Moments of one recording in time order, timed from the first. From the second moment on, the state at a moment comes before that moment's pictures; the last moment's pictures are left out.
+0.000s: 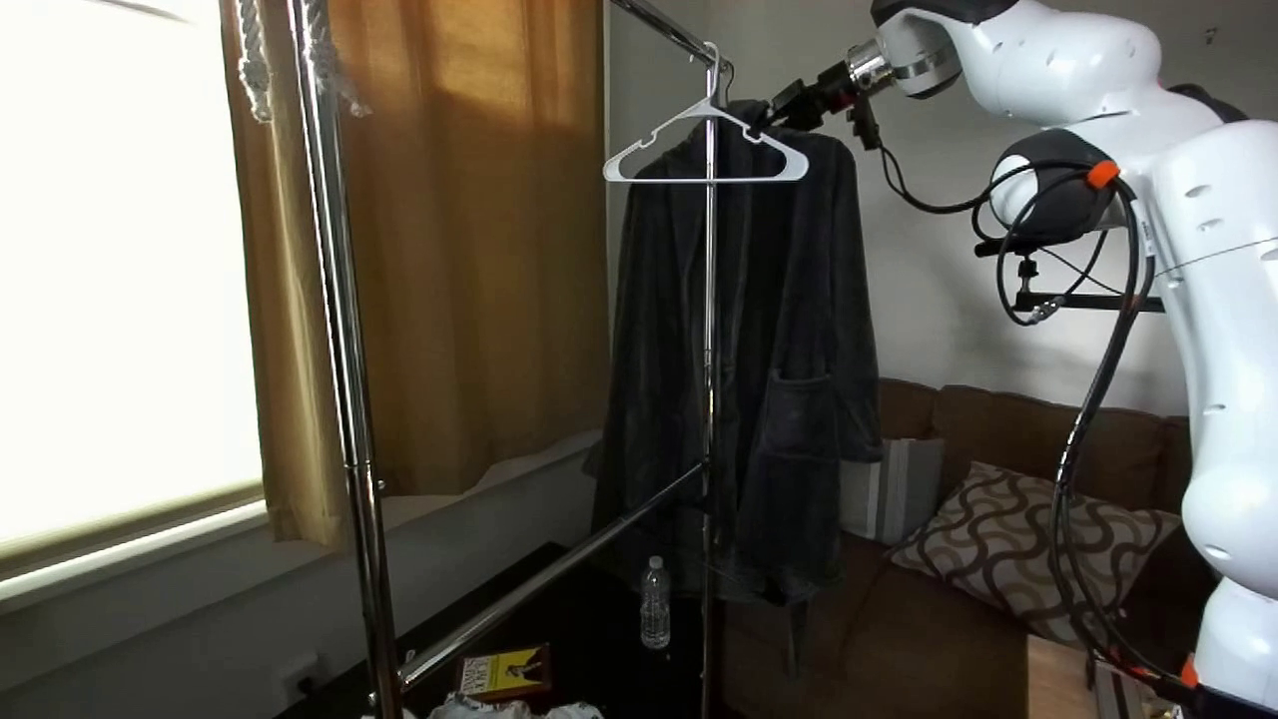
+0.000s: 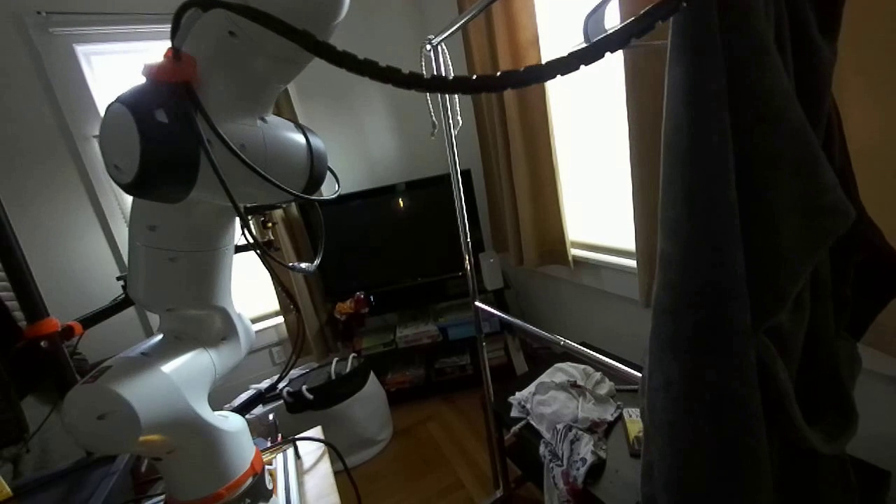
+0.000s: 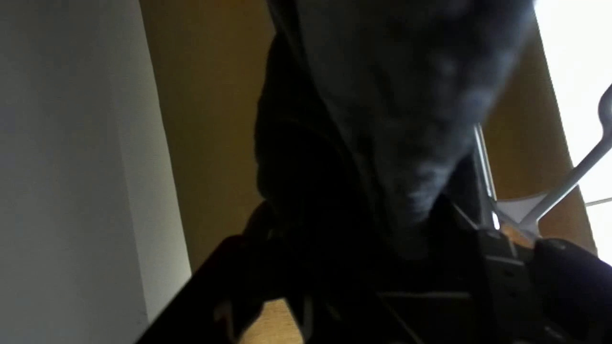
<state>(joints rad) -0.55 0.39 -0.43 -0.82 1.13 1.87 -0.77</state>
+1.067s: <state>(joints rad) -0.57 0.00 -0.54 -1.56 0.55 2.12 -0.83</state>
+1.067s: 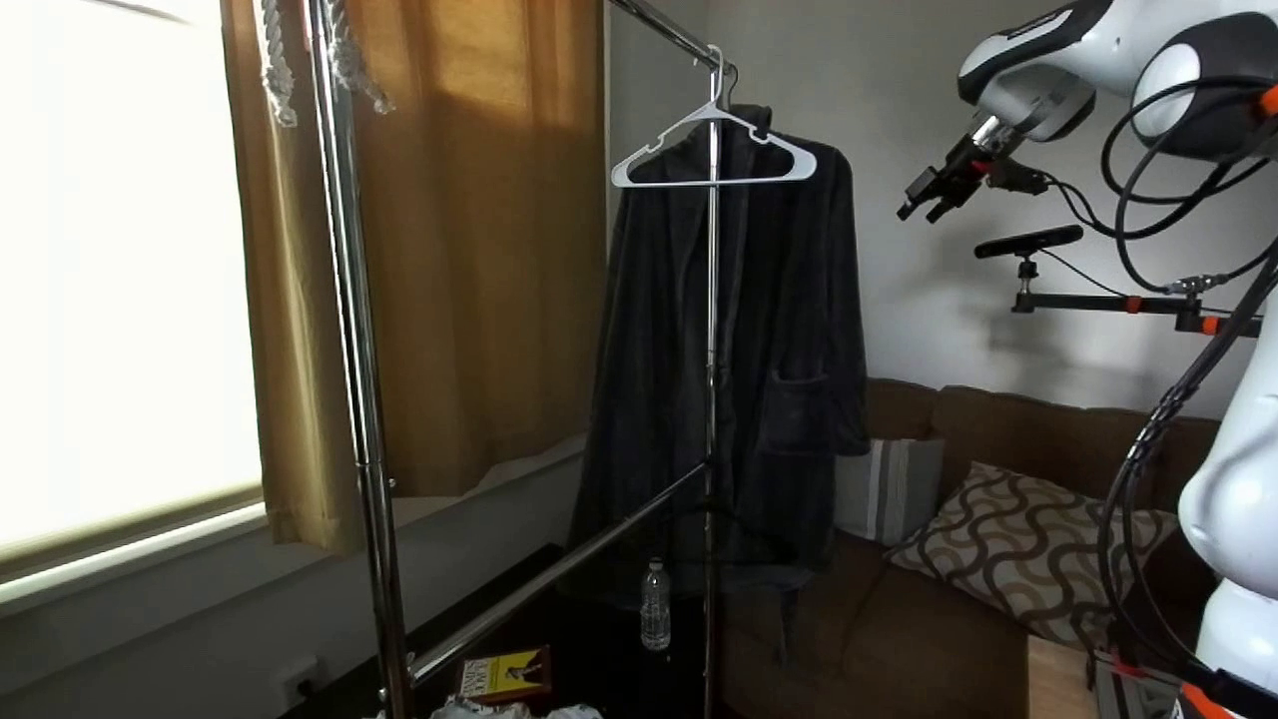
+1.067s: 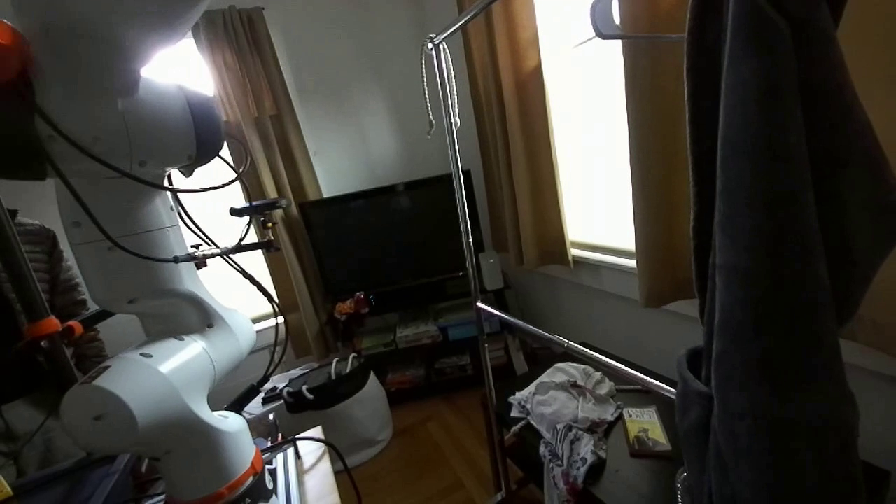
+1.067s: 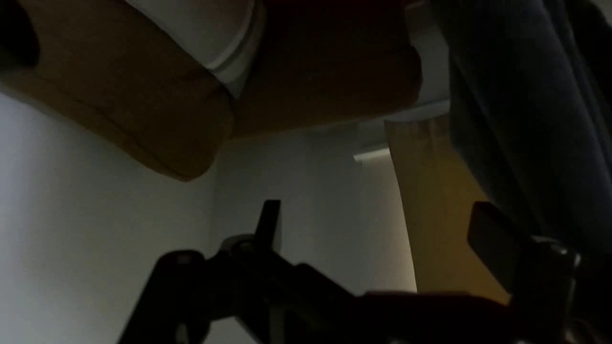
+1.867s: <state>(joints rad) -0.35 -0.50 -0.38 -1.98 0.34 1.58 -0.78</state>
